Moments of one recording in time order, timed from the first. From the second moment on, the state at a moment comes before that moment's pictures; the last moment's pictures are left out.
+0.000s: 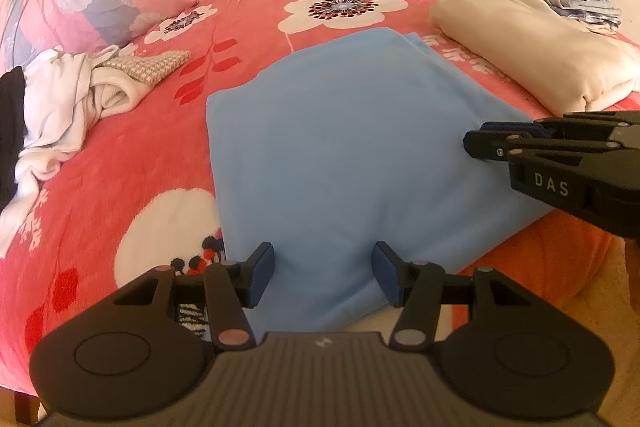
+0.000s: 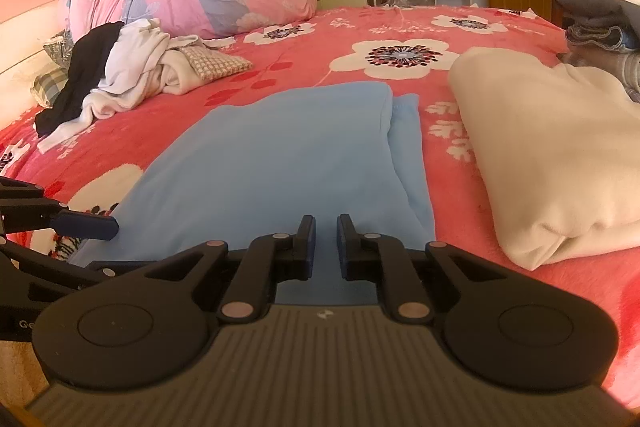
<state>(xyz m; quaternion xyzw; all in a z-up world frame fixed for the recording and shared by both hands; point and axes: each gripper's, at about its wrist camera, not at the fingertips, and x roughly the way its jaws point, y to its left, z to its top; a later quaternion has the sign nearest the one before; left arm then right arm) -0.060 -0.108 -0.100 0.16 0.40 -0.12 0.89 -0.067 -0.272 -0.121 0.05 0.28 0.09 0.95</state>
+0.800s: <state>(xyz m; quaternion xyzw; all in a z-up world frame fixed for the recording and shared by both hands) -0.064 -0.087 -0.096 0.12 0.39 -0.14 0.90 -0.063 -0.305 -0.114 0.06 0.28 0.03 0.96</state>
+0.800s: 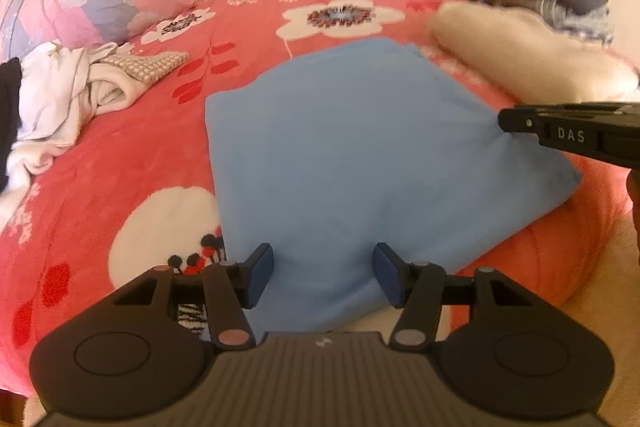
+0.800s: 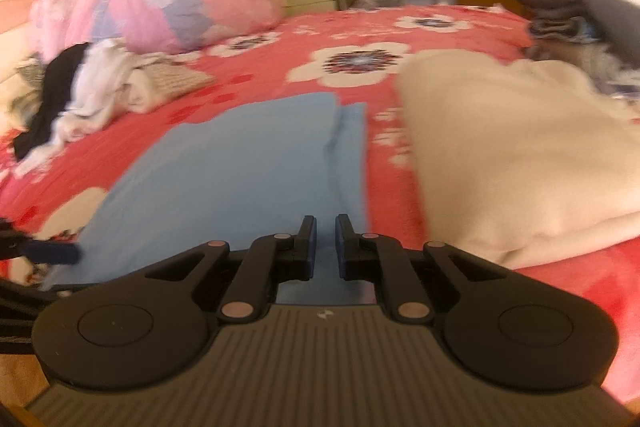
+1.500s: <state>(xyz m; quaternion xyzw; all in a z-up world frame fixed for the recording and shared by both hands) 0.076 0.017 -0.125 -0.17 0.46 -0.26 0.83 0.073 -0.315 -0.105 0.15 0.44 0.07 0.88</state>
